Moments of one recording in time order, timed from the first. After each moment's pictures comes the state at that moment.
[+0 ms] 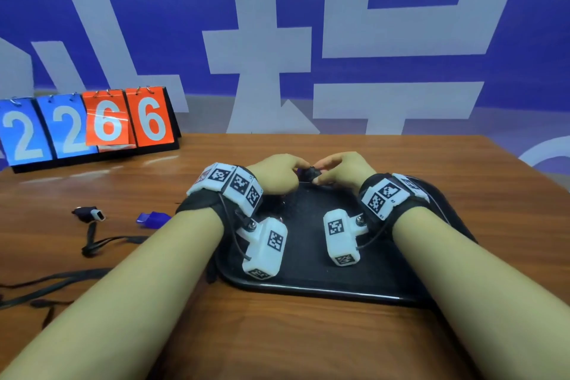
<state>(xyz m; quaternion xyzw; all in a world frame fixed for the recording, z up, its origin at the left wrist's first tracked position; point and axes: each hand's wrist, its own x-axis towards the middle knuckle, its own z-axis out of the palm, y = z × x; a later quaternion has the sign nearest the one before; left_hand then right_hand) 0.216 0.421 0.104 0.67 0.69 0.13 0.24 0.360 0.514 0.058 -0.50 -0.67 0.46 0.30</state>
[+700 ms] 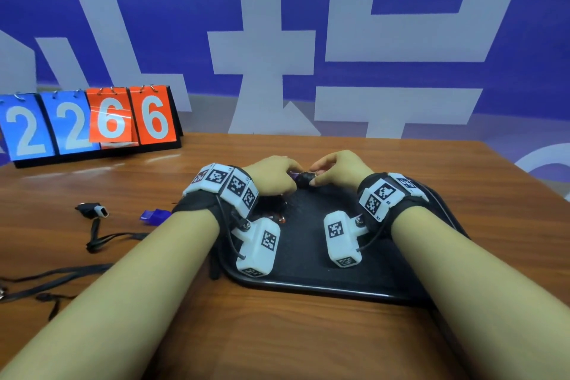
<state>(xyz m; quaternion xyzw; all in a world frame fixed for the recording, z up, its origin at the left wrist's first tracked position) 0.202 0.421 0.099 0.68 0.70 0.10 0.20 0.354 0.511 0.066 -0.49 -0.75 0.37 0.25</state>
